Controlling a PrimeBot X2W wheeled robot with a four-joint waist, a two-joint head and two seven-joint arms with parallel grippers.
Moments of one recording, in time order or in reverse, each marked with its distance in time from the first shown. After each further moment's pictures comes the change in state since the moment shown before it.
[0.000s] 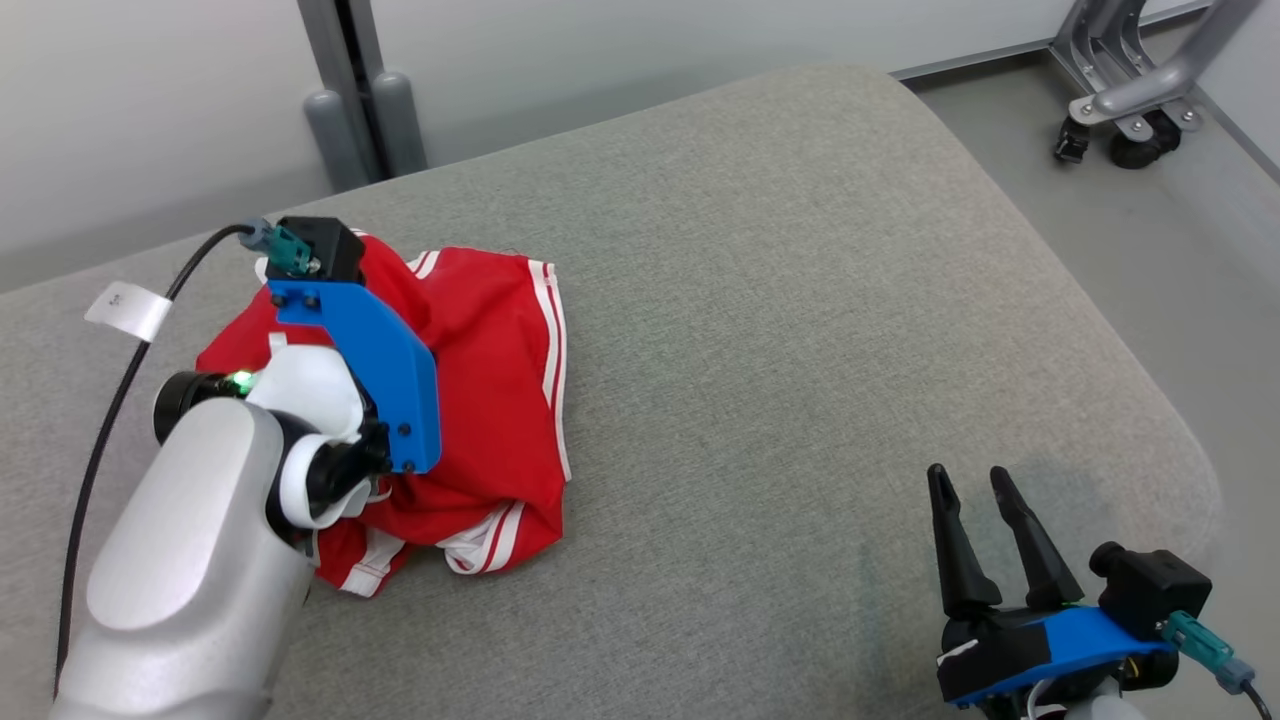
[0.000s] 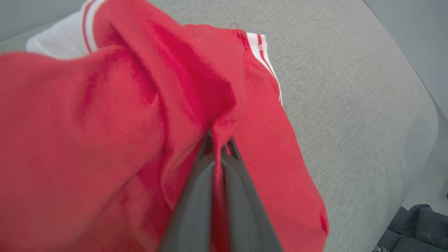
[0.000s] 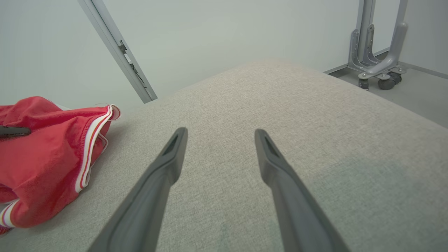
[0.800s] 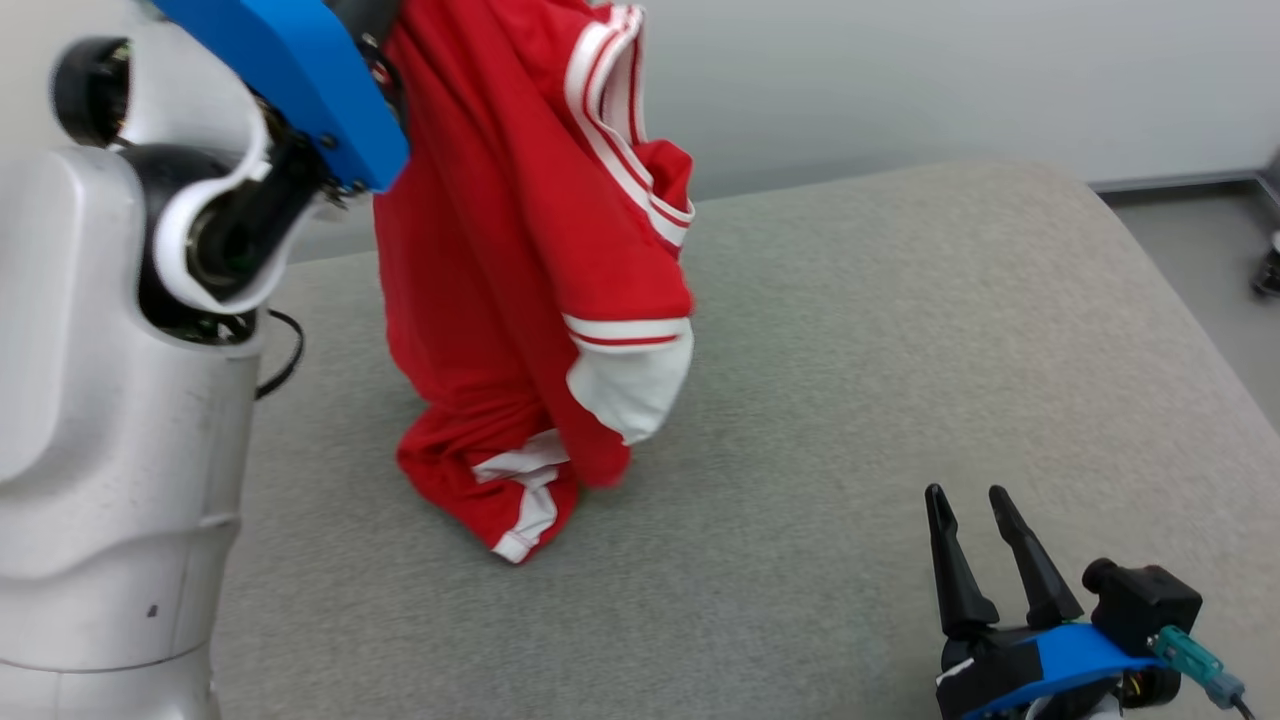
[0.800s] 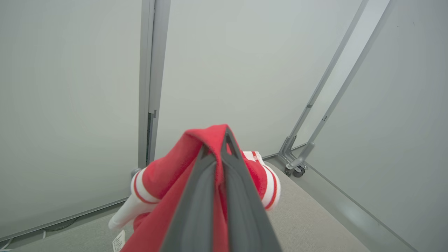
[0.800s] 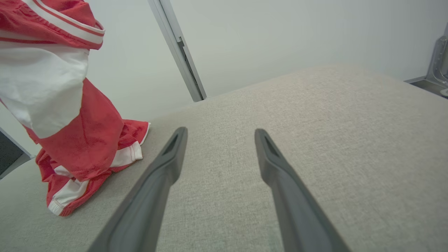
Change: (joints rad) left arm -0.290 -0.086 0.155 -0.165 -0.117 -0.060 -0.204; right arm 0.016 0.000 -0.008 0.014 -0.039 0.000 -0.001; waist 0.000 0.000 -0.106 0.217
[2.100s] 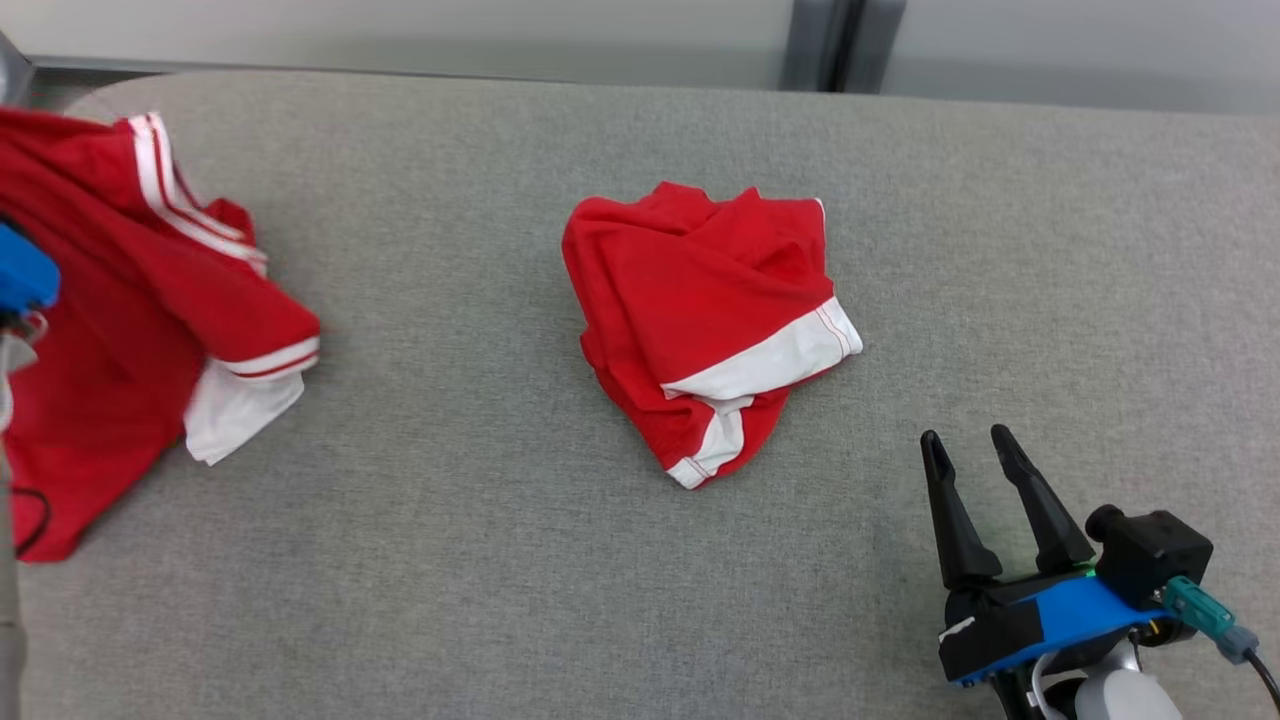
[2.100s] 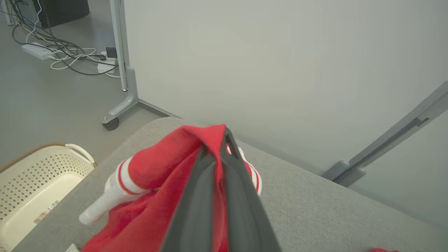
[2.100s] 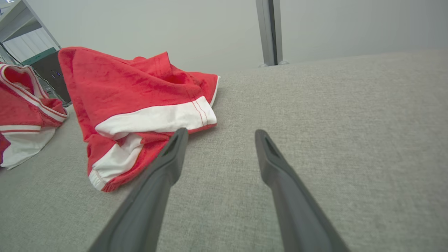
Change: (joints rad) left arm 0.193 0.236 0.254 0.252 0.065 0.080 -0.296; right arm -0.016 0.000 -0.012 -0.147 -0.091 0.000 0.095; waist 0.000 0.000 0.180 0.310
